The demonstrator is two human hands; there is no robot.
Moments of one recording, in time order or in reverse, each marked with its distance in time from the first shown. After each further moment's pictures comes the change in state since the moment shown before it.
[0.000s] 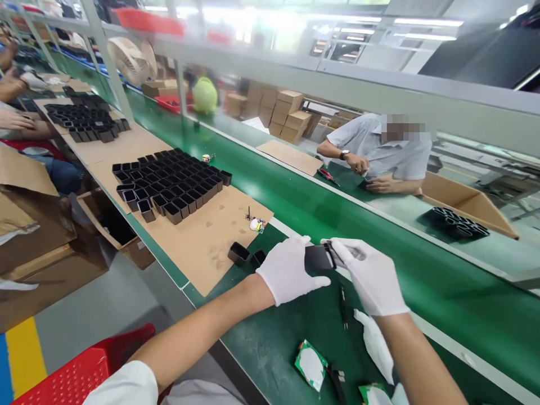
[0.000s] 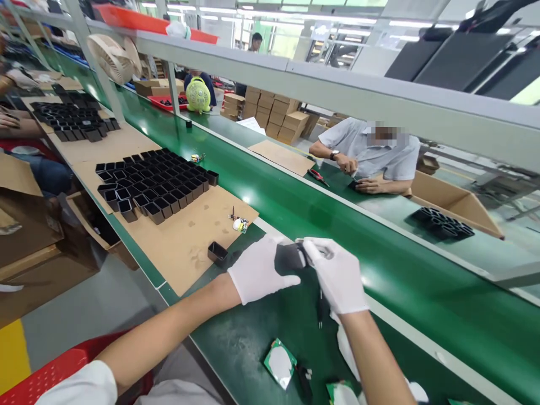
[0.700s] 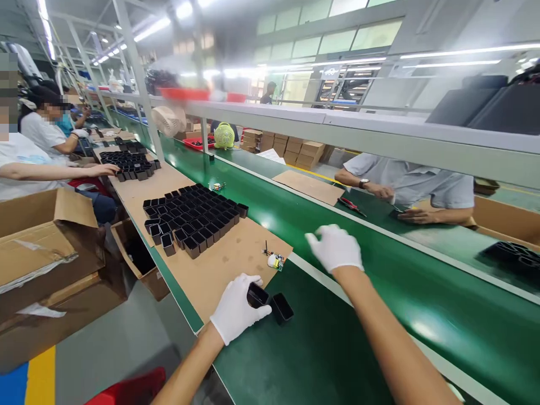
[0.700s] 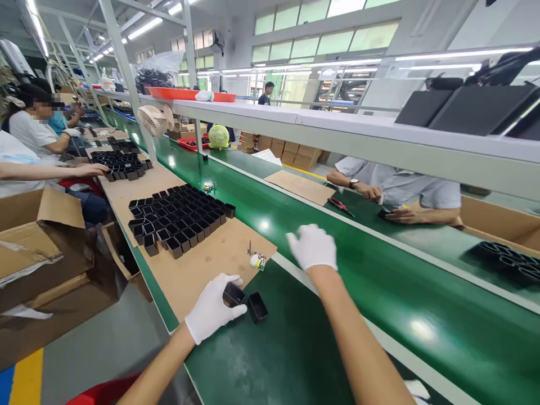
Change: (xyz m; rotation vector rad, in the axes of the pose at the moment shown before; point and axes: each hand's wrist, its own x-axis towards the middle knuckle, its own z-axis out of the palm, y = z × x) left_hand -0.055 -0.129 -0.048 -0.060 0.204 -0.222; right_hand 0.141 -0.043 0.095 -0.629 -0.217 -0.161
